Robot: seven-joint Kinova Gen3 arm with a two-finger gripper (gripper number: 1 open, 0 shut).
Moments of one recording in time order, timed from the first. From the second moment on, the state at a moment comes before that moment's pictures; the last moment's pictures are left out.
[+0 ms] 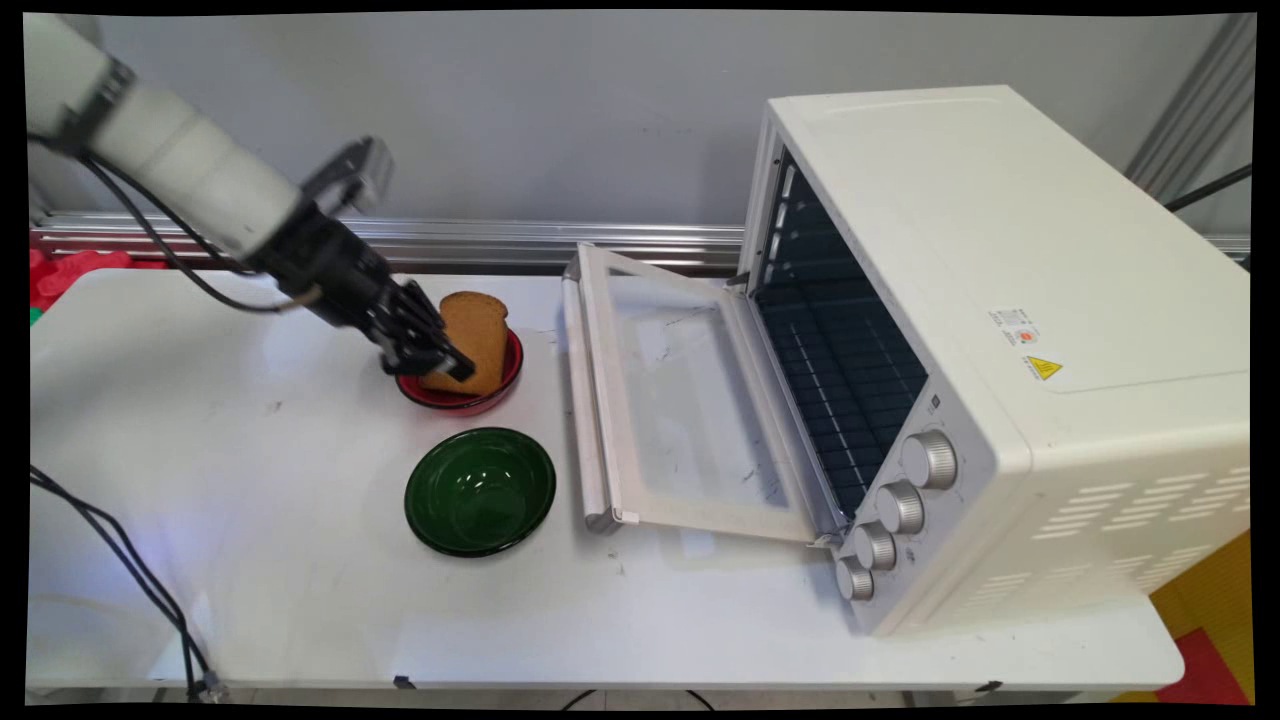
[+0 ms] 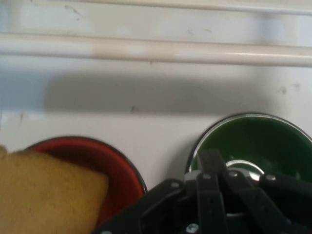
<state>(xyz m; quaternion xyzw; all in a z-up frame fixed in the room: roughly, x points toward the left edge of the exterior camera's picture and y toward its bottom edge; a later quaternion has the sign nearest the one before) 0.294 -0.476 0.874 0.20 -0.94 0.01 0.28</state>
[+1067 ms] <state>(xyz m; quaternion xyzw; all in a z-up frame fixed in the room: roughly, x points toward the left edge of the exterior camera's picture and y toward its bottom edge) 0.216 -0.512 0.760 0.17 -0.93 0.04 0.33</state>
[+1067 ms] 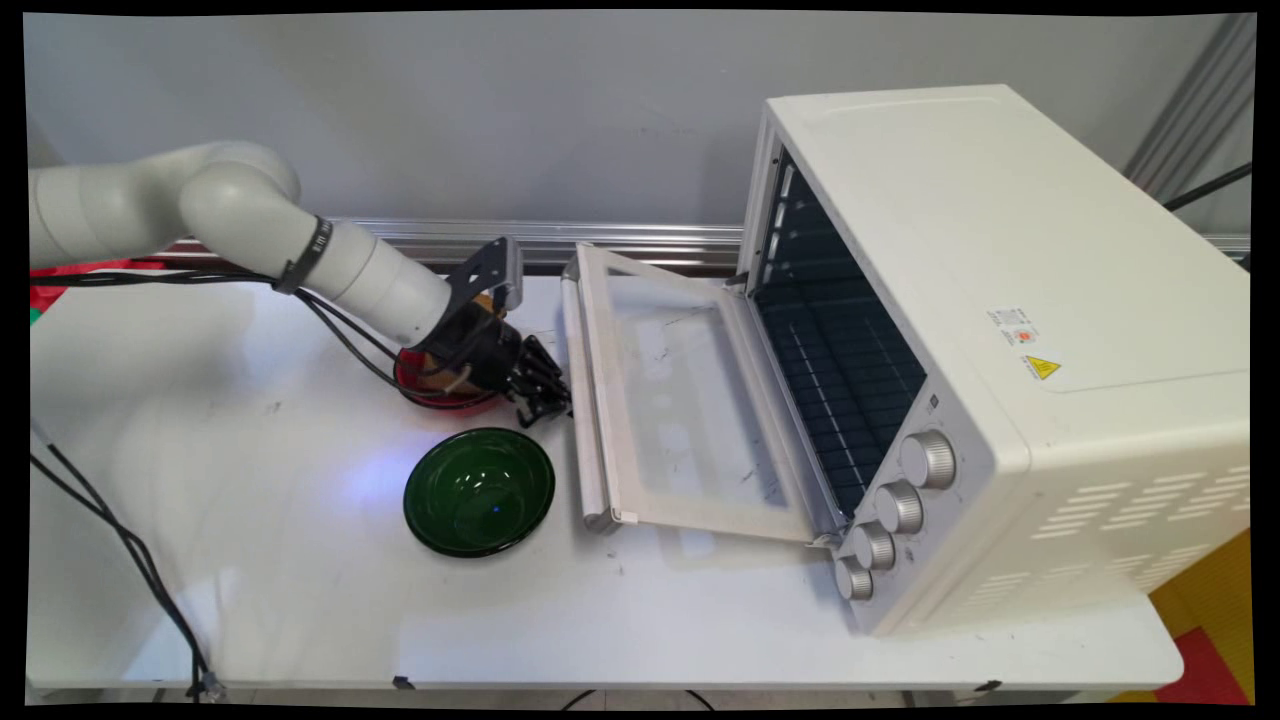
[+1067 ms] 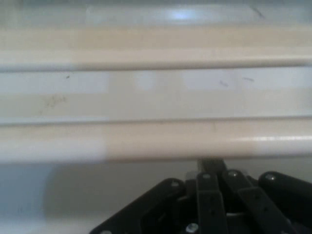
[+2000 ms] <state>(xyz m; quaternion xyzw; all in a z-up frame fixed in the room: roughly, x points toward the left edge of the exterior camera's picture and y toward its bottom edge) 0.198 -0.529 0.805 0.16 -0.90 0.04 0.41</state>
